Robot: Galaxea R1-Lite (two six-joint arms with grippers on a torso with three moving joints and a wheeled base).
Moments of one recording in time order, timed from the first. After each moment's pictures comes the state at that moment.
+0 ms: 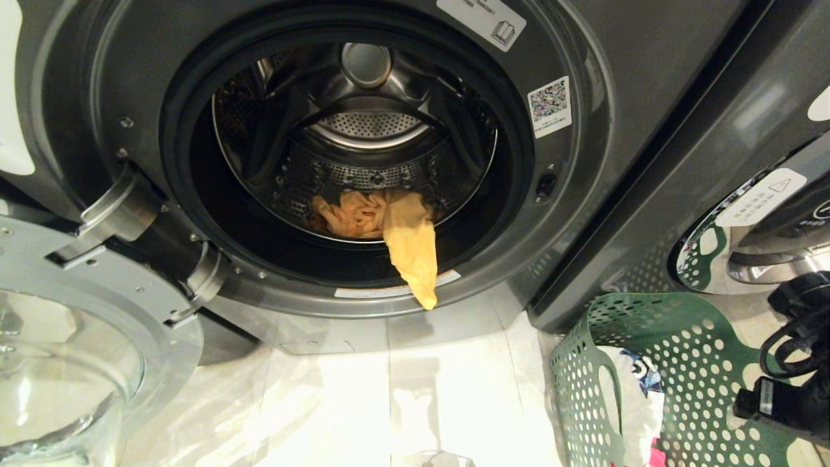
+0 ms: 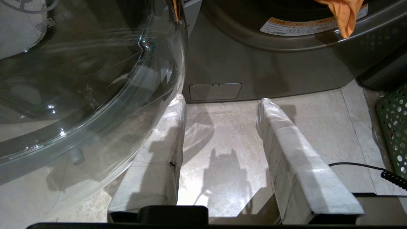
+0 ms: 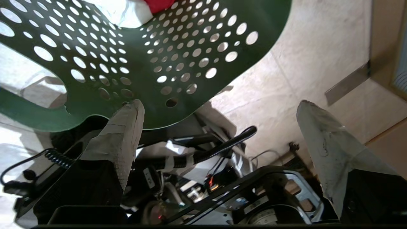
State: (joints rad) left arm 0.00 0.00 0.00 0.00 0.00 0.00; right arm -0.14 1.58 -0.83 0.54 -0.21 0.54
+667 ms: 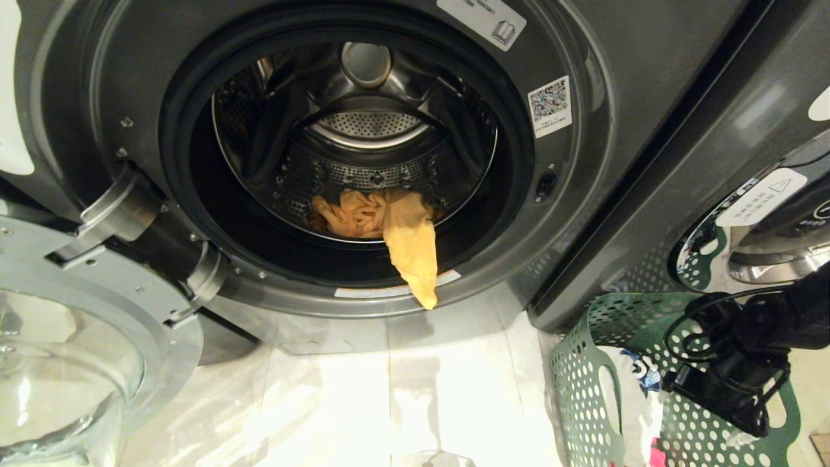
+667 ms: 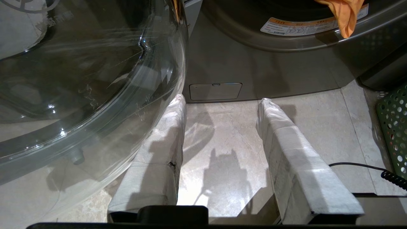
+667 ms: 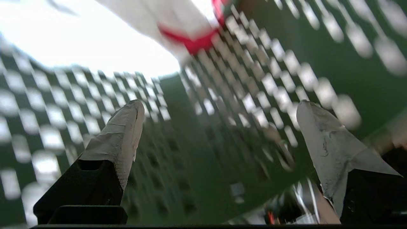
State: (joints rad) left arm 0.00 0.00 0.00 0.00 0.00 0.00; right arm -0.21 2.18 -1.04 0.21 -0.10 0.66
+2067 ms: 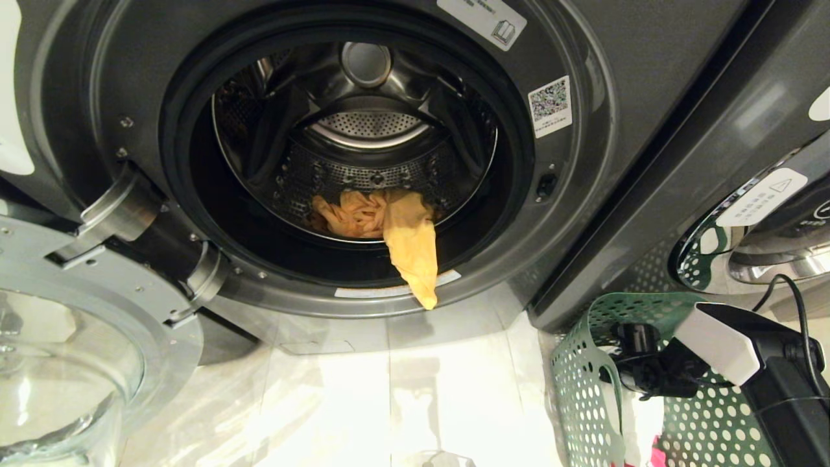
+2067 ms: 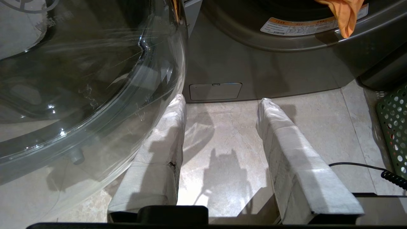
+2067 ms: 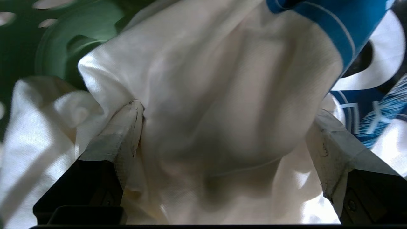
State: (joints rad) left arm 0.00 0.00 0.00 0.00 0.00 0.00; right arm -0.15 2.87 -1.47 -0.59 -0.08 0.22
